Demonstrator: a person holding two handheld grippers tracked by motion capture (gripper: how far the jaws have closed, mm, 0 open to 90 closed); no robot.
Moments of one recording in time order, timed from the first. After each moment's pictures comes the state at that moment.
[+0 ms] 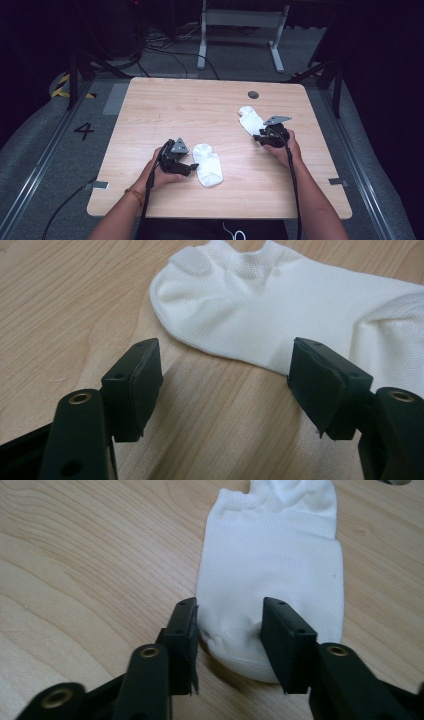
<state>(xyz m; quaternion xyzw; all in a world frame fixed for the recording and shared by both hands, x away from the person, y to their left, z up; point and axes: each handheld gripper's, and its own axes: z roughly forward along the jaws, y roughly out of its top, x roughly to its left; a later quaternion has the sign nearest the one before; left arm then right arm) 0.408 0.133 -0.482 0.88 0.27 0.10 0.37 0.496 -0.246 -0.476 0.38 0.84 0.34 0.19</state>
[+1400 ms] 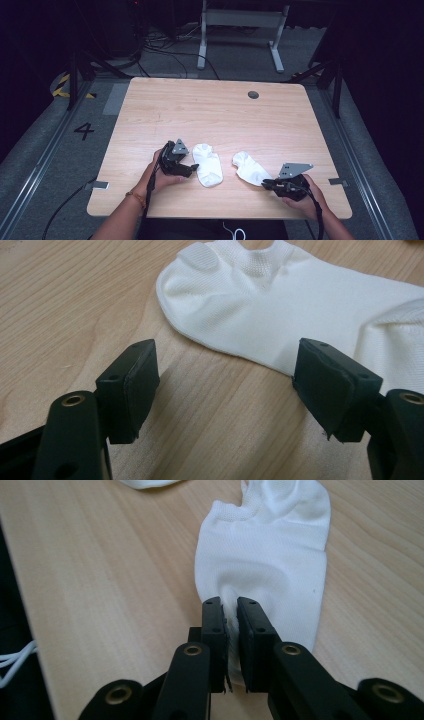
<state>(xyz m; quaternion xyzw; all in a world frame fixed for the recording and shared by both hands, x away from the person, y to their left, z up) 0.402 0.131 -0.482 0.88 0.29 0.12 0.36 0.325 -0.263 -0.460 0.25 0.89 0.36 0.10</state>
